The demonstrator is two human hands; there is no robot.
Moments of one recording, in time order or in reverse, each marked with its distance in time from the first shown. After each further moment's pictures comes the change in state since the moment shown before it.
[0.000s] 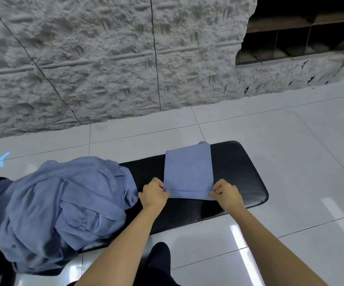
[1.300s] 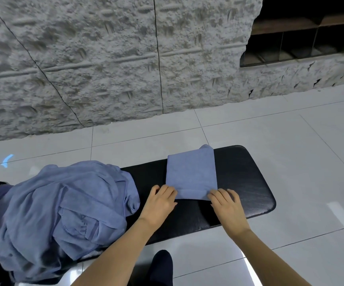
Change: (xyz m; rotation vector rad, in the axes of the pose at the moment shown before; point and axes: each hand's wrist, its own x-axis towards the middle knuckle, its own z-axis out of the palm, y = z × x) left_hand 0.008 -0.033 0.022 0.520 0.117 0.848; right_hand -0.018 0.013 0.022 -0.530 0.324 -0.681
